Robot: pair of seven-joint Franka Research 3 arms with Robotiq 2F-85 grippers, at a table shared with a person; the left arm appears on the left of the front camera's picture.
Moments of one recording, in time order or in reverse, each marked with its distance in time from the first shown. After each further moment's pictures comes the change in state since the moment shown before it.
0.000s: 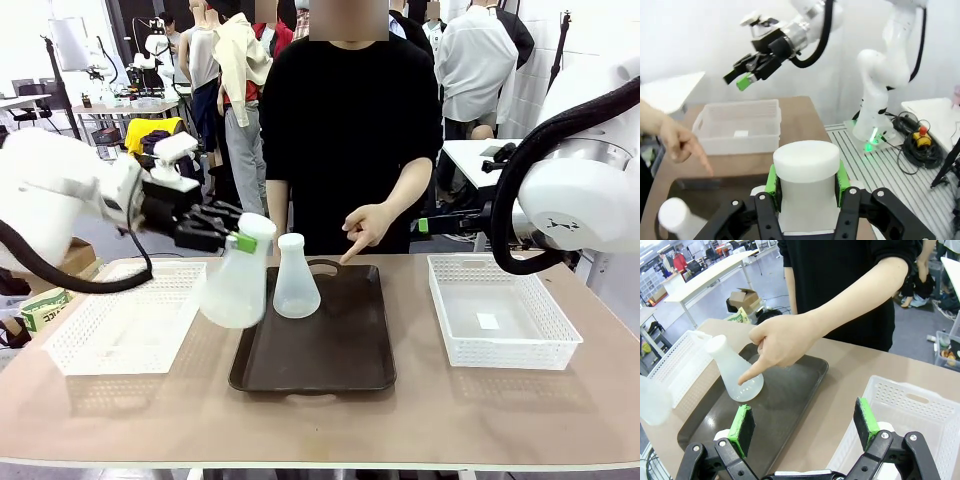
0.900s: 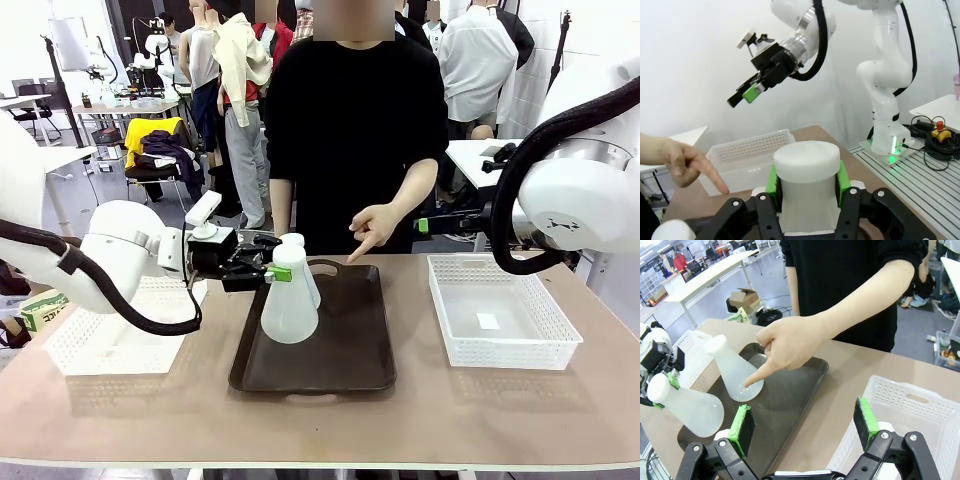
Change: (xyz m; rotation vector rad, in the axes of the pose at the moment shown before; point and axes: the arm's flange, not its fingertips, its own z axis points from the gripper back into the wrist) left arm -0.096 0.064 -0.042 -0.053 -0.251 -0.166; right arm 0.000 0.000 0.000 0.000 0.000 0.000
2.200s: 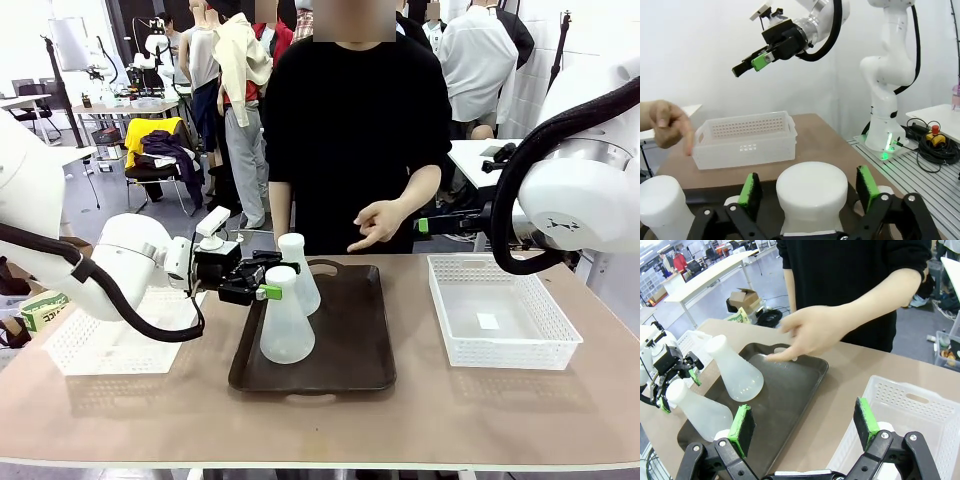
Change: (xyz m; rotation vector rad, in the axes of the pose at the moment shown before) left arm -0.029 0.008 0.008 -0.002 0.036 0.128; right arm 0.000 0.000 0.000 0.000 0.000 0.000
